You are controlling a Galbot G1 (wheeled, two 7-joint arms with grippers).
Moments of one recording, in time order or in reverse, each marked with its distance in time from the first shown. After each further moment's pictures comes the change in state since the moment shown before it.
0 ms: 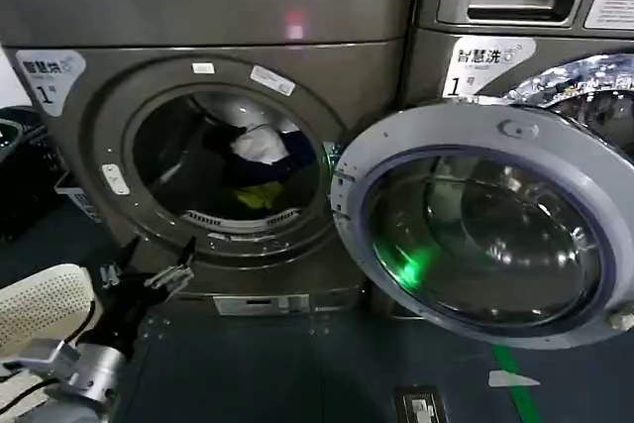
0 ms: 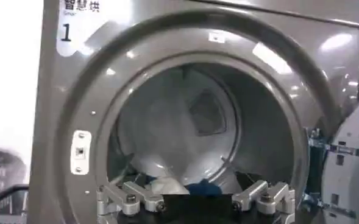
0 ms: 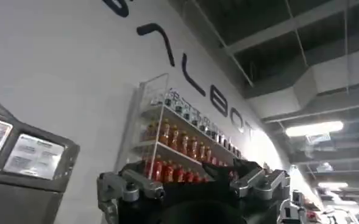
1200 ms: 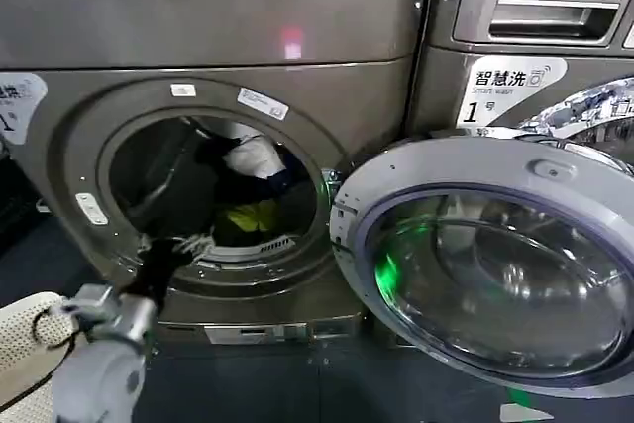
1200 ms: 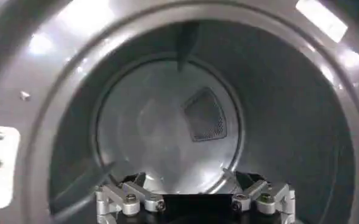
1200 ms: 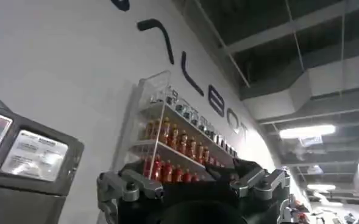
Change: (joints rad) left arm -0.594 0.058 0.252 0.627 0.029 -0.106 -0.039; right arm -0.052 -0.002 0.080 0.058 0.013 -0.072 0.042
